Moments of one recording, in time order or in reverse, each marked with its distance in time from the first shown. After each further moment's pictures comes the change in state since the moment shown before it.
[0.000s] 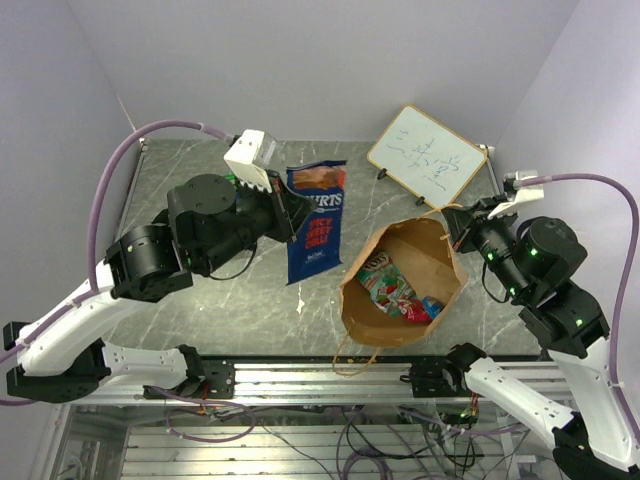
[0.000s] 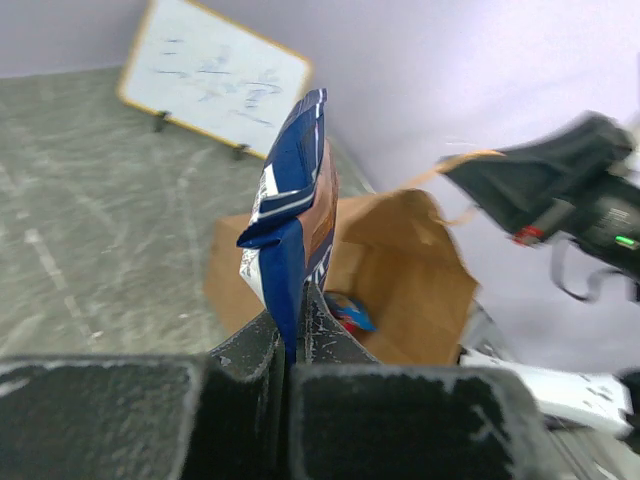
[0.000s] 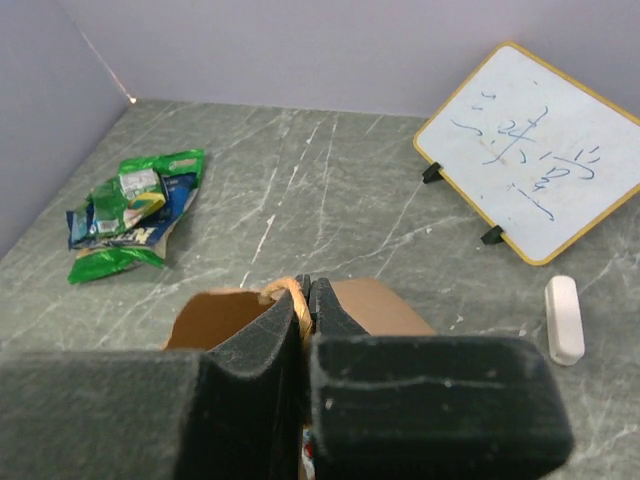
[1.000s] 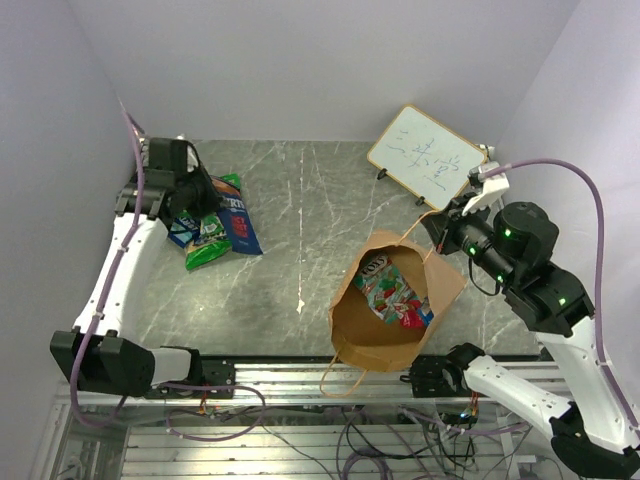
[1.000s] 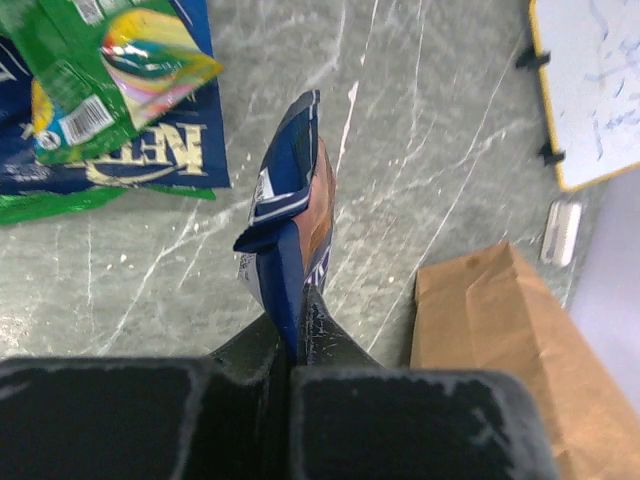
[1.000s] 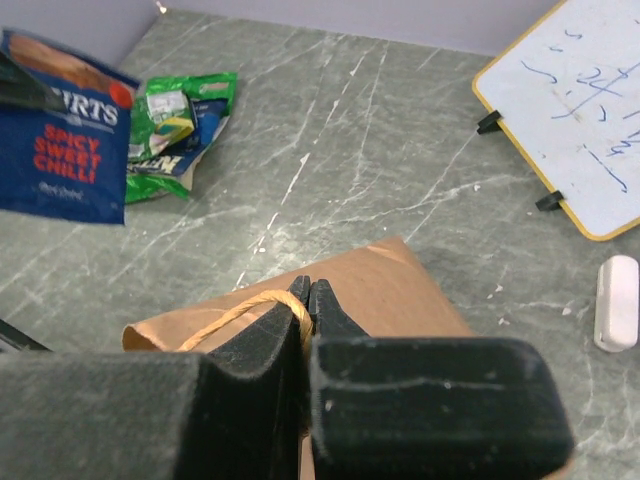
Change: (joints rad) left arm 1.011 0.143 -0.332 -0.175 0.515 -0.126; right arm 0.000 0.066 0.017 -0.082 -0.123 0.029
